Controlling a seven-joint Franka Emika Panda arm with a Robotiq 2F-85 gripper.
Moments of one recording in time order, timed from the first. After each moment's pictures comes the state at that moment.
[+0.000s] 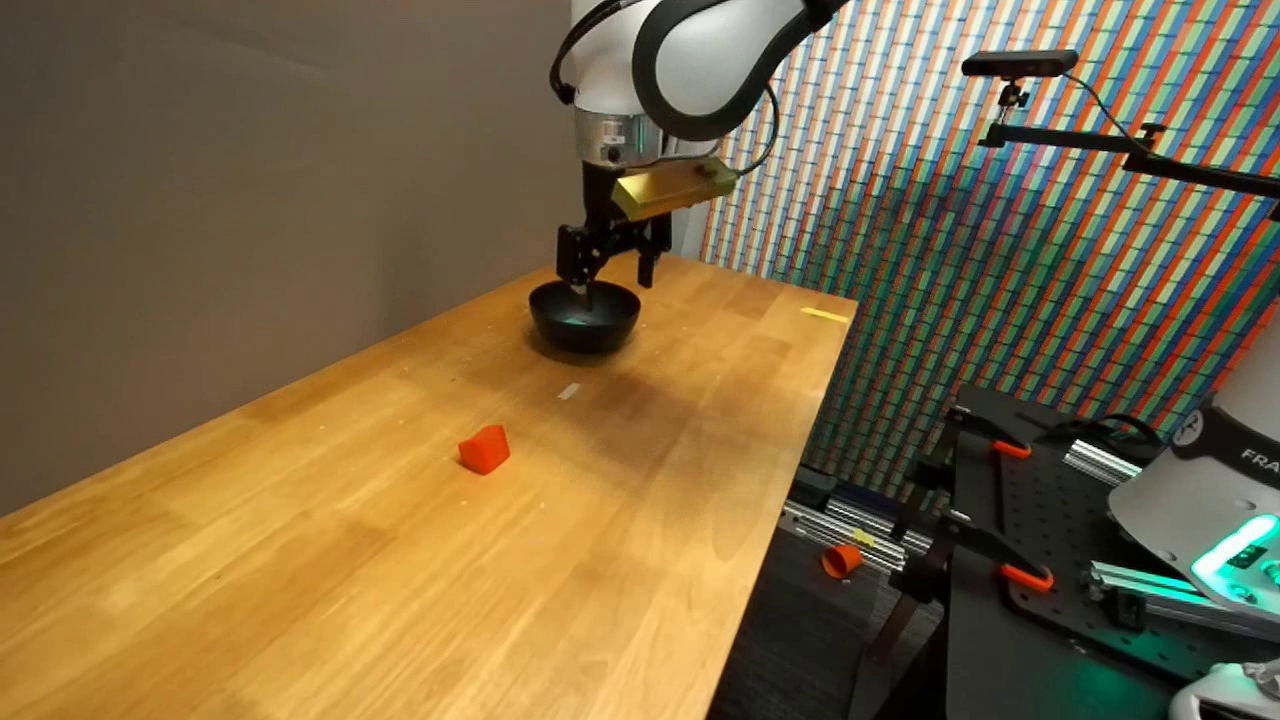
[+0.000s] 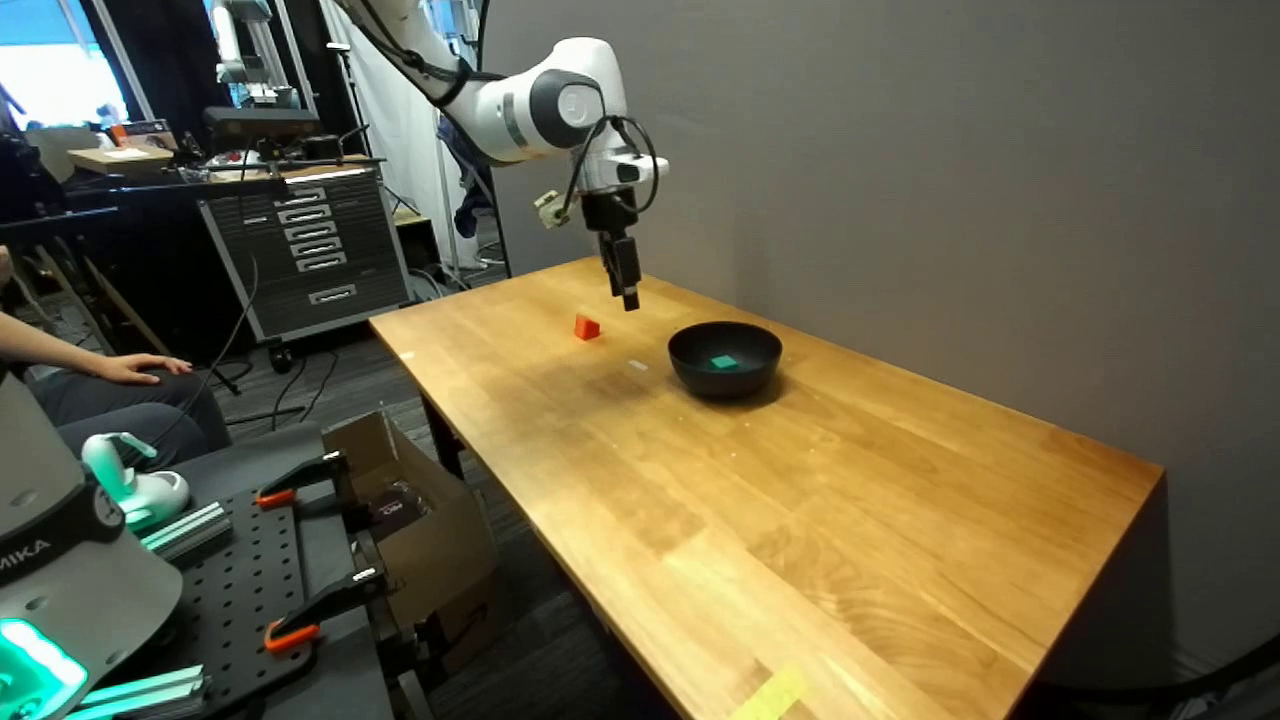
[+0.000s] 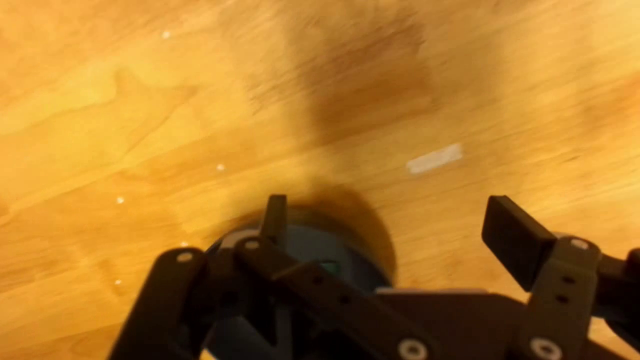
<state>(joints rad) 0.24 0.49 -0.02 -1.83 -0.18 2.31 0.64</state>
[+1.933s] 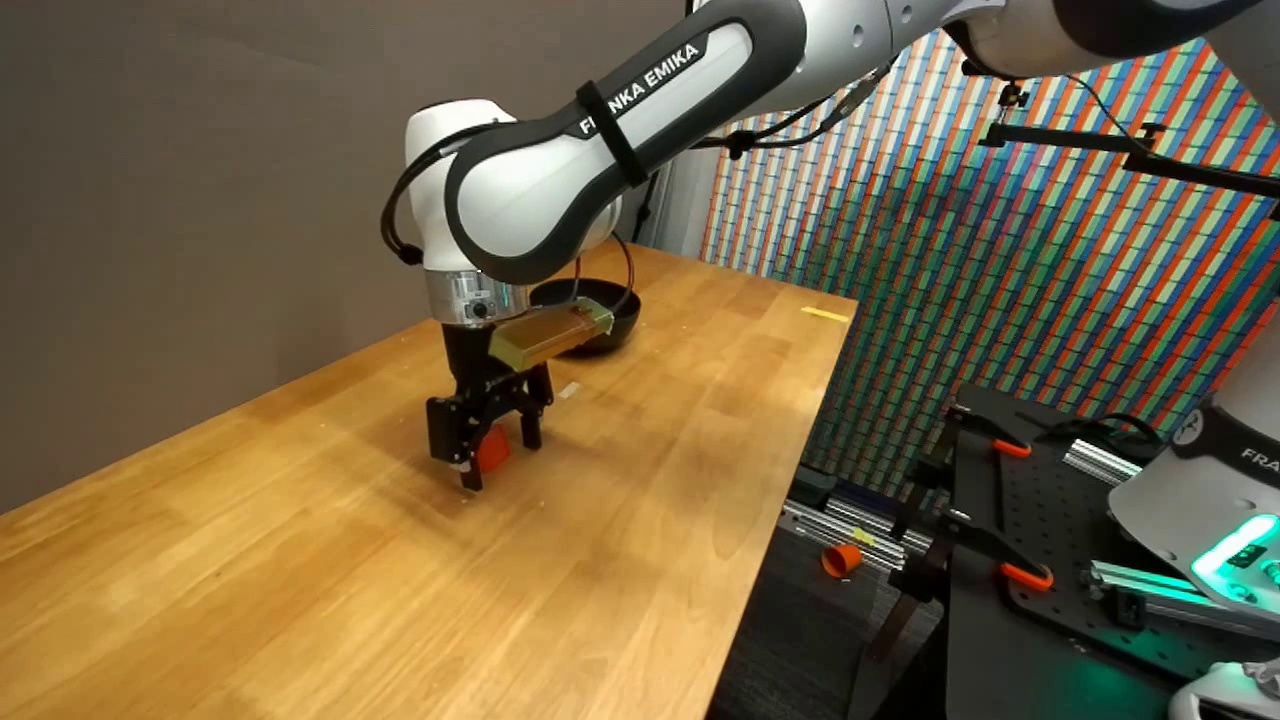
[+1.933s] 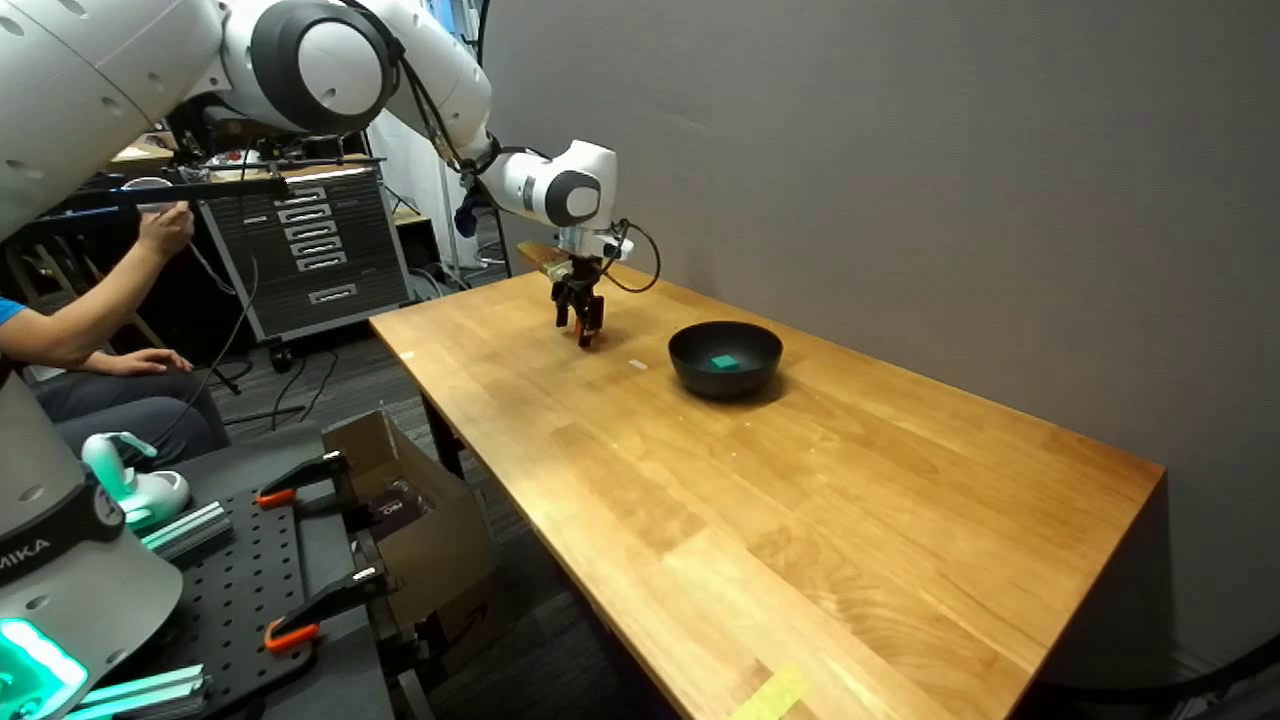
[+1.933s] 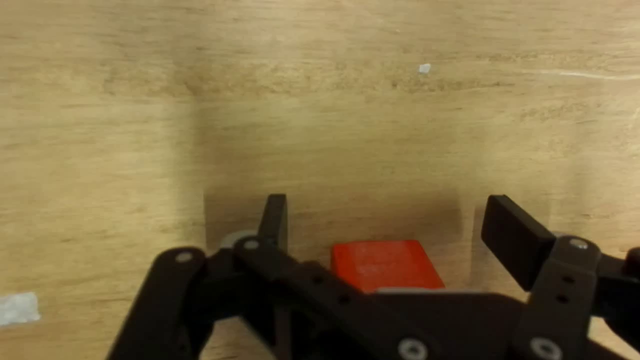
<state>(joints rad) 0.32 1.01 0.14 -1.26 0.03 2.11 0.33</state>
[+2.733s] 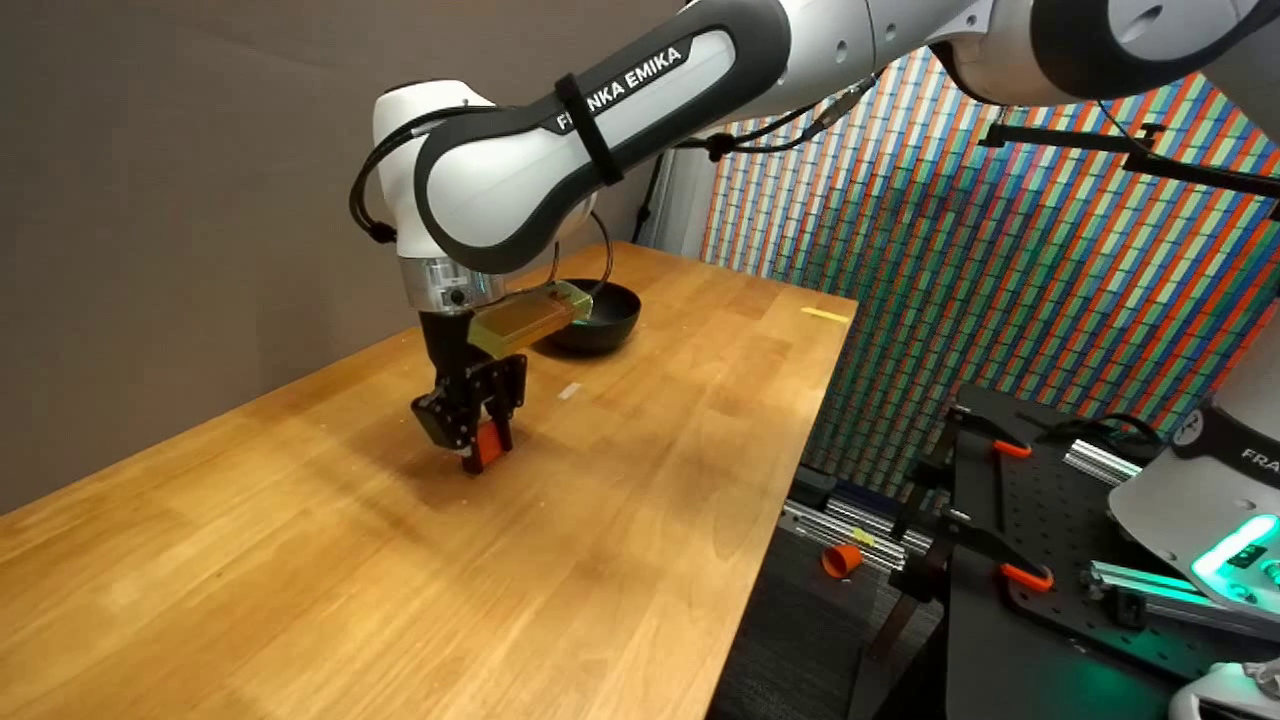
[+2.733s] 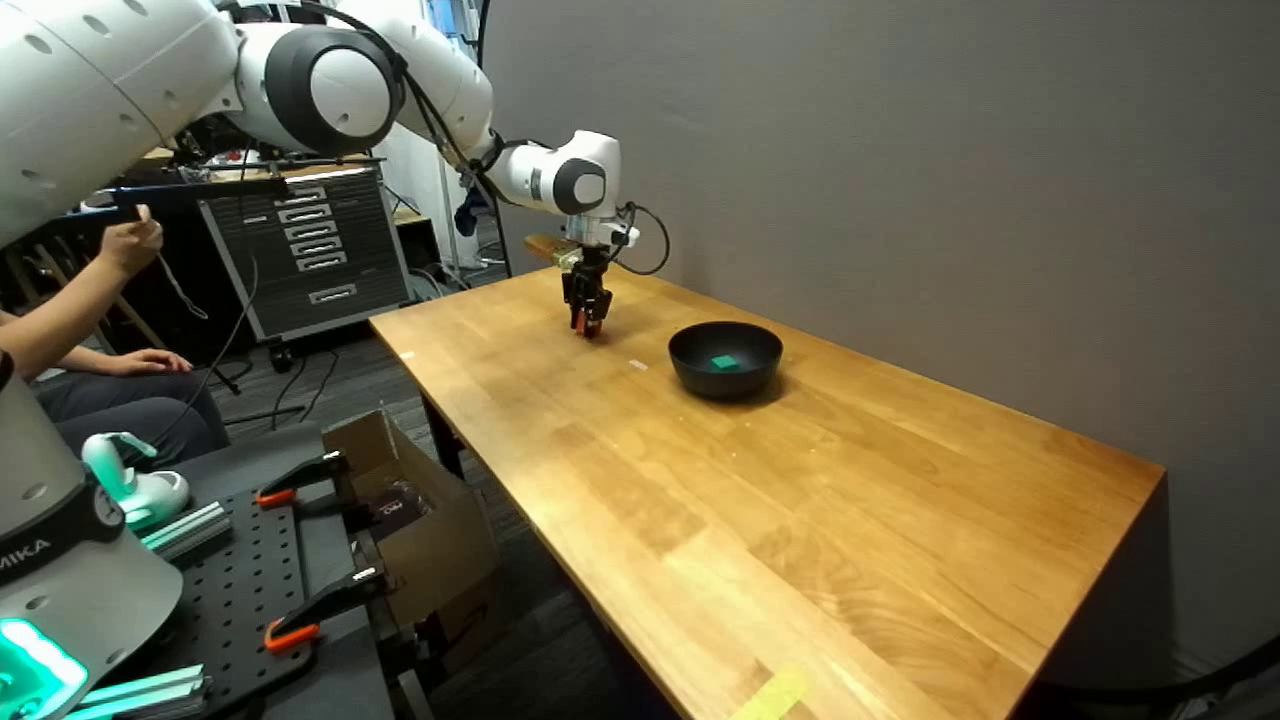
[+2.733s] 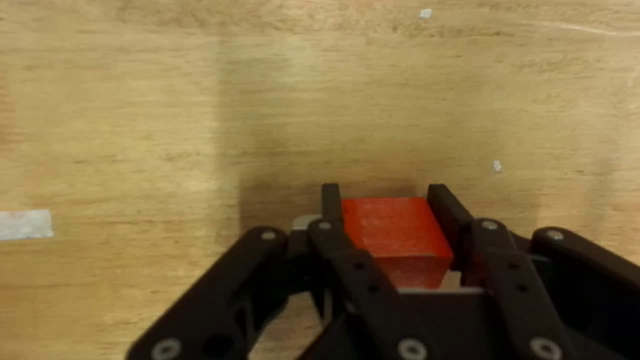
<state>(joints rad) 0.35 1.07 0.10 -1.10 0.00 2.03 0.32</state>
